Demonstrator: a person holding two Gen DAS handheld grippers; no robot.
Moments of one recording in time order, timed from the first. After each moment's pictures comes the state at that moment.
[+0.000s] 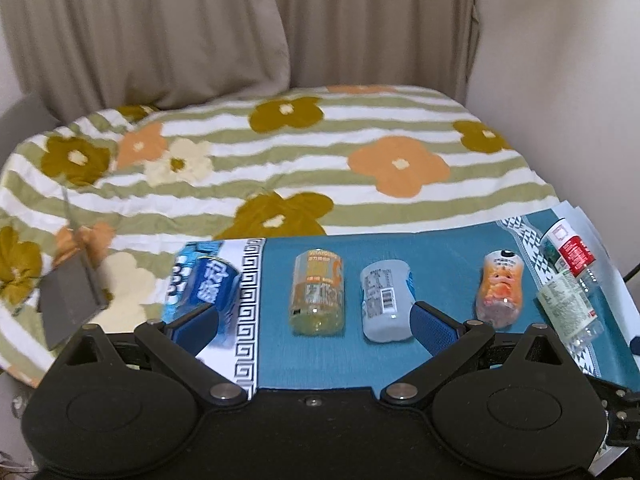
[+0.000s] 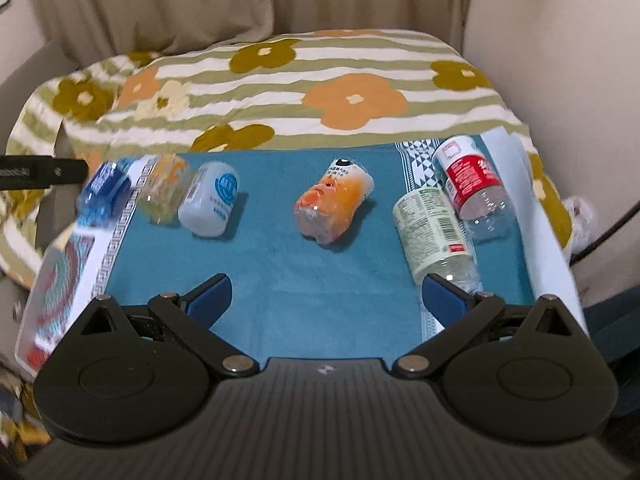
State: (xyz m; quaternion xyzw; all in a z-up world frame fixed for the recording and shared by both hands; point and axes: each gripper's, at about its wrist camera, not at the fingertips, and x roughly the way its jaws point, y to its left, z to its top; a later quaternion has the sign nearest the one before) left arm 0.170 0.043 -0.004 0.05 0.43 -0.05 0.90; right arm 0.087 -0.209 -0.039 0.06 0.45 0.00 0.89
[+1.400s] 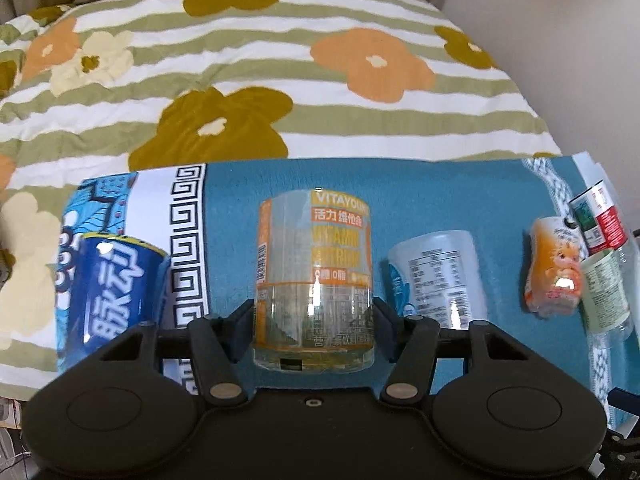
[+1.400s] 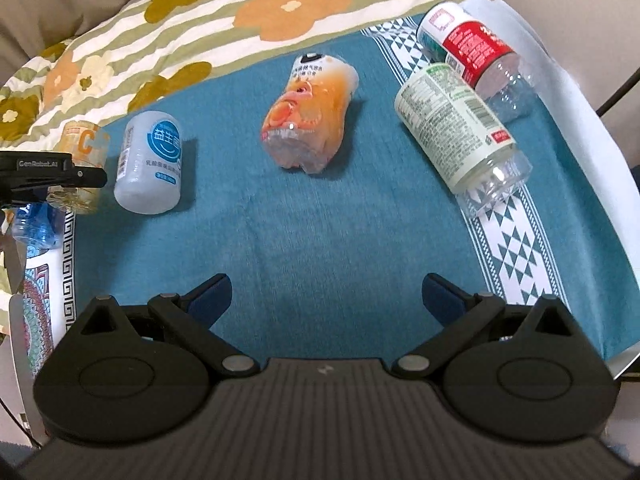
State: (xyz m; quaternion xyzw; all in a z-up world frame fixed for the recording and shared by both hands) left arm 0.289 0.072 -0.105 0.01 0.57 -0.13 0.81; right arm 0.133 -0.192 -0.104 0.14 0.56 -0.08 0.82
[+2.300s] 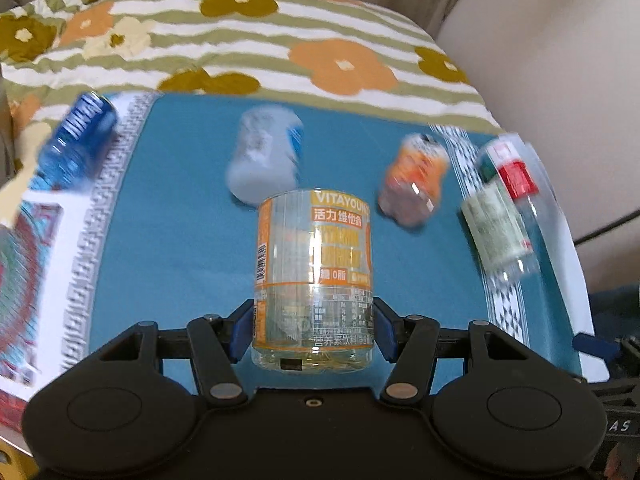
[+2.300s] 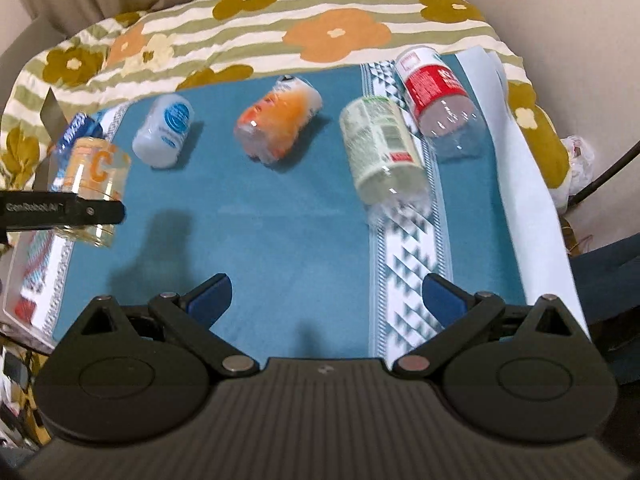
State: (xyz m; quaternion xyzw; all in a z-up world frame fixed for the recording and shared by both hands) left arm 0.122 -0.042 -0.082 -0.06 0.55 -0.09 0.83; right arm 0.060 -0.286 -0.082 0.06 0.52 0.03 0.85
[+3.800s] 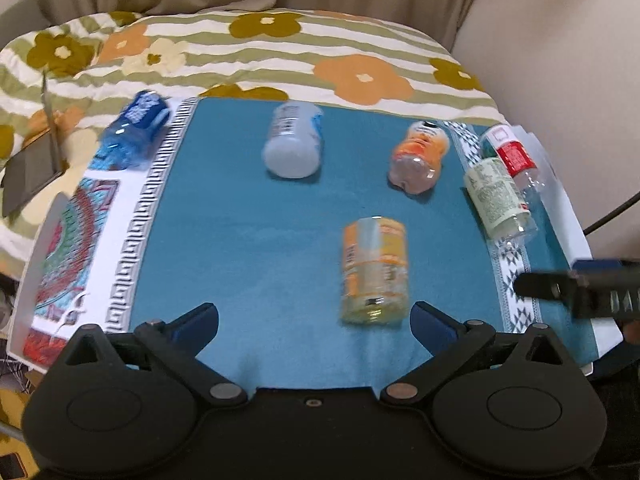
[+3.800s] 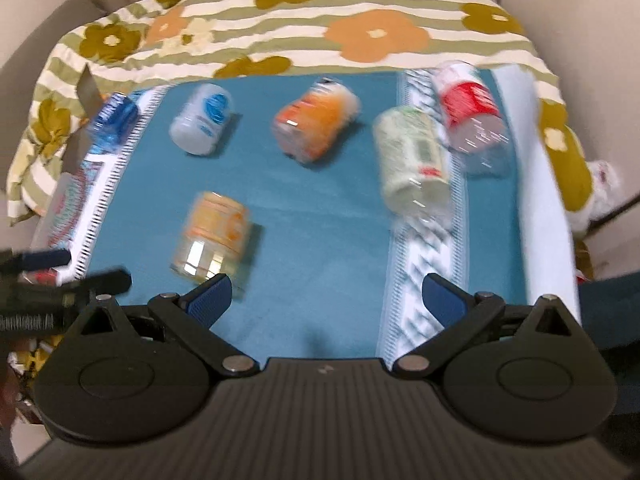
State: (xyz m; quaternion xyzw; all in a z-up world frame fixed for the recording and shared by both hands) left arm 0.046 -0.029 -0.056 -0.03 0.51 -0.04 0.86; right arm 0.078 -0.260 -0.058 0.04 0.53 0.10 0.84
